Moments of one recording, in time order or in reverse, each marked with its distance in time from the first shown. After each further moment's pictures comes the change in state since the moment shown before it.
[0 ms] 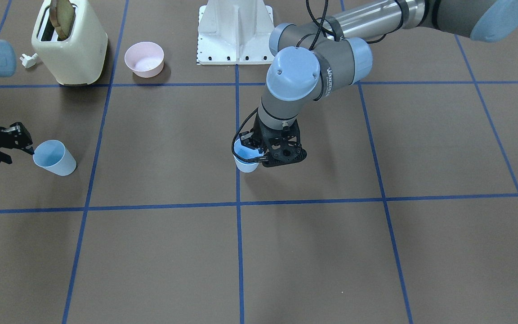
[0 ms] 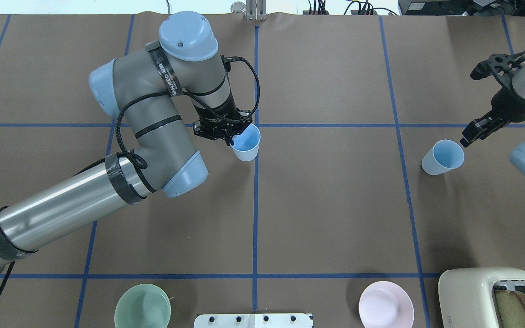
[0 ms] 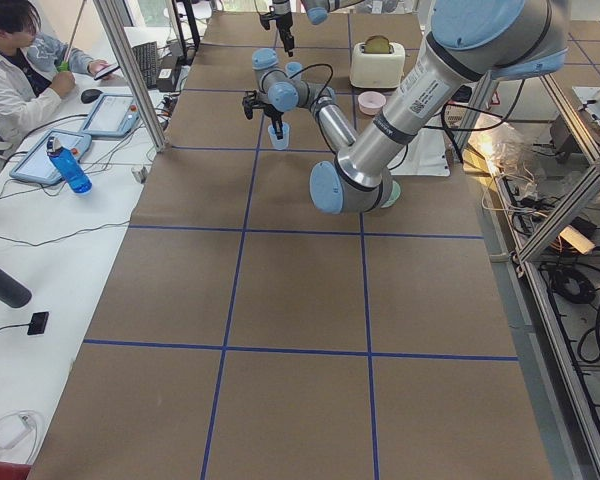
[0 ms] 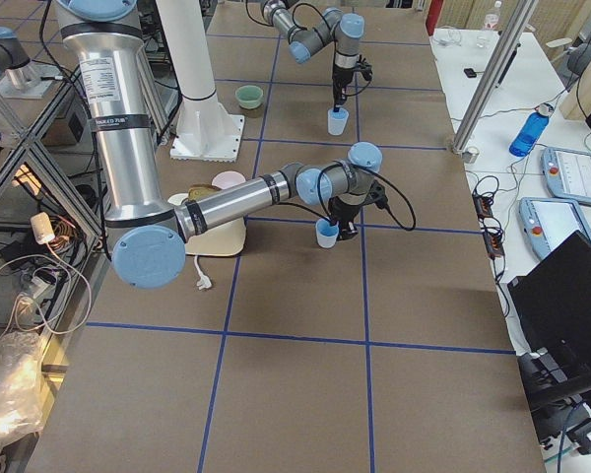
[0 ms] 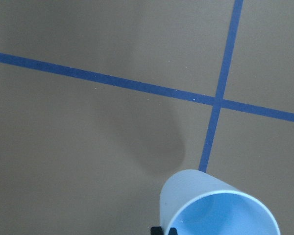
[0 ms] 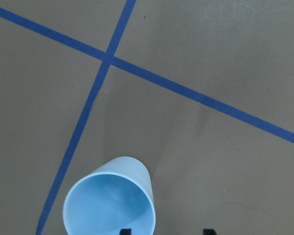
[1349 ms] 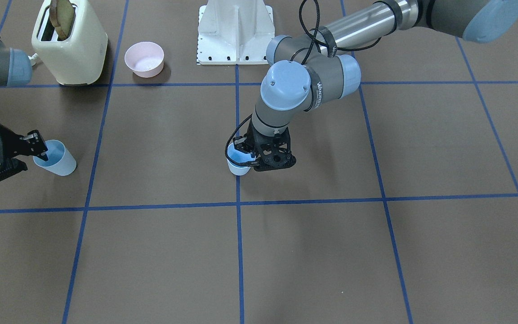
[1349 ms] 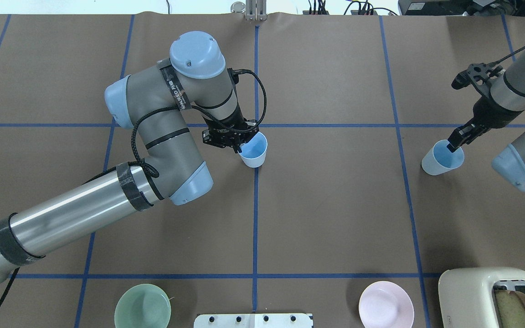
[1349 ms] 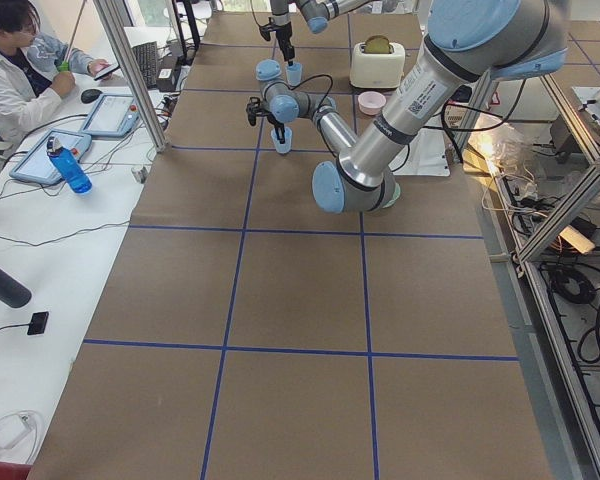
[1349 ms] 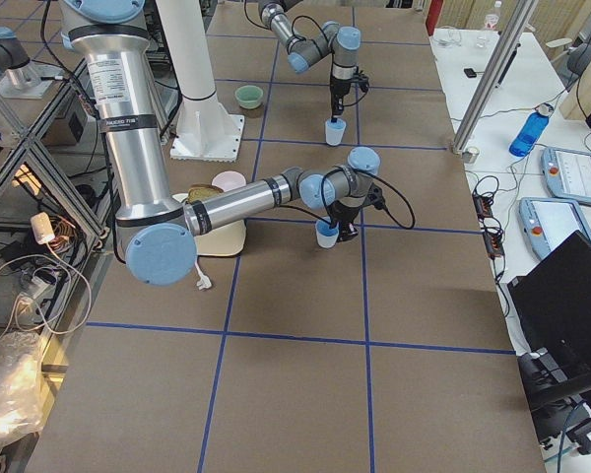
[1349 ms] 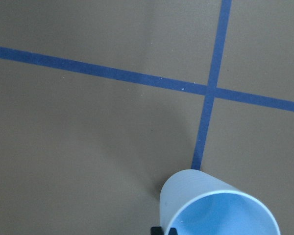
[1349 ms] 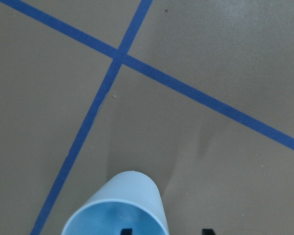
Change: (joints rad) left arm 0.029 -0.001 0.077 -0.129 0.007 -0.009; right arm -0.047 0.025 -0.066 0.080 -0.029 0.012
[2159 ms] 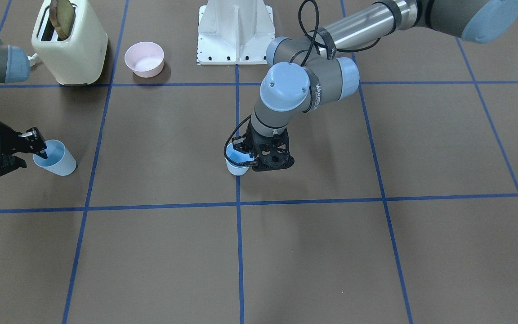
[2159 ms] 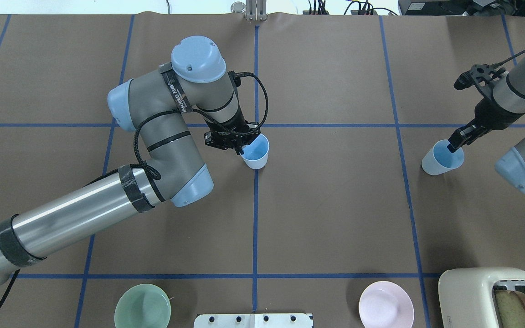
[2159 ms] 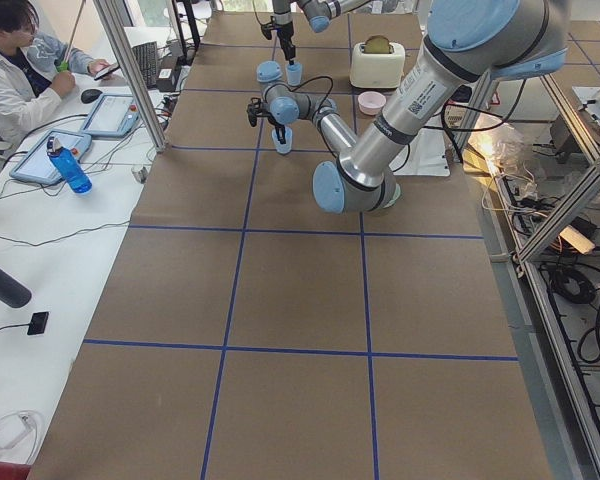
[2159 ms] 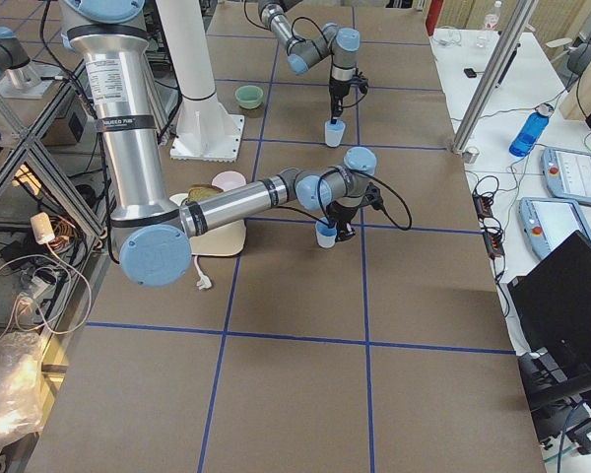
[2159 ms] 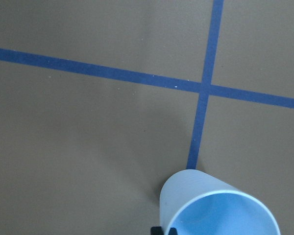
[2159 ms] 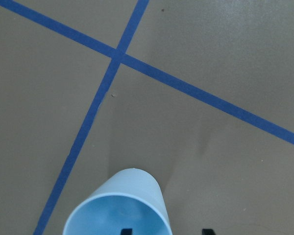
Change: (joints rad) left arm 0.004 0.001 0.006 -0.014 0.000 0.002; right arm -0.001 -0.023 0.026 0.012 0.002 0.031
